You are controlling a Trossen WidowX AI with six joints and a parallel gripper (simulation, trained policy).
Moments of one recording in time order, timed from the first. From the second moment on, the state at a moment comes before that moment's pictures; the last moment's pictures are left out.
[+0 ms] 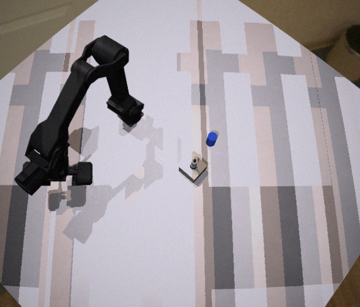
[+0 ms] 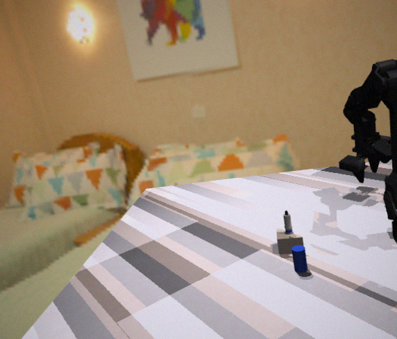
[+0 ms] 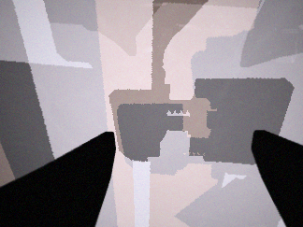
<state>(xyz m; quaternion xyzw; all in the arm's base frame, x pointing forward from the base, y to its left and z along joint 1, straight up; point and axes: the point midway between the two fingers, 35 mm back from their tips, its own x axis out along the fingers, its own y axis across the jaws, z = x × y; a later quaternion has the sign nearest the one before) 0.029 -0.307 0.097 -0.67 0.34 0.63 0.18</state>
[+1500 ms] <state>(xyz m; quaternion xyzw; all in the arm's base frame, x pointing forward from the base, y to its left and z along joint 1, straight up) 0.175 -0.310 0.116 -0.73 0.30 0.60 0.13</state>
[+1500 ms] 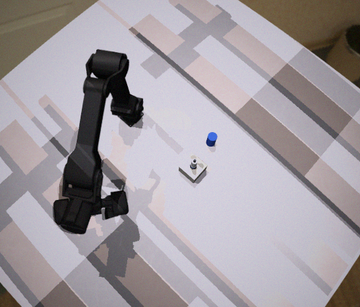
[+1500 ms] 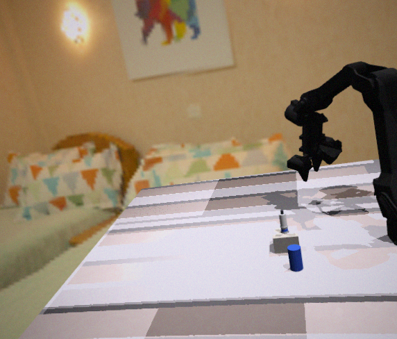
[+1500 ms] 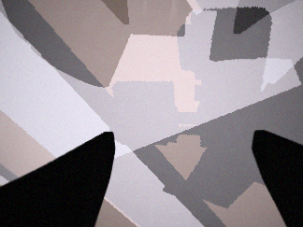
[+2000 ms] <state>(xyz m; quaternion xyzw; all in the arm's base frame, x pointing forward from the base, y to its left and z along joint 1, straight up) 0.227 -0.290 0.124 -0.75 0.27 0.59 0.11</state>
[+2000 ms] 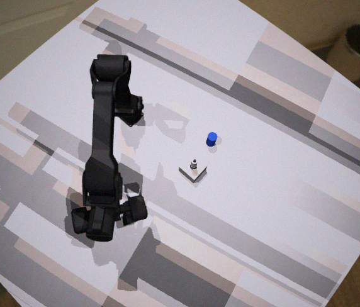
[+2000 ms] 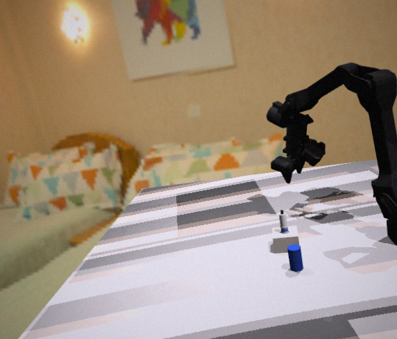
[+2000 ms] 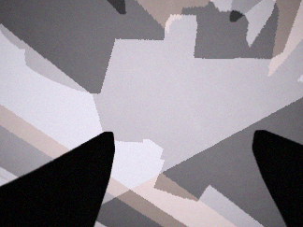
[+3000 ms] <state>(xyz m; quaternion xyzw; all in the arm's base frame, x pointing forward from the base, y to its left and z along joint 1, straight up) 0.309 -0.211 0.136 -0.77 0.21 0.59 0.11</state>
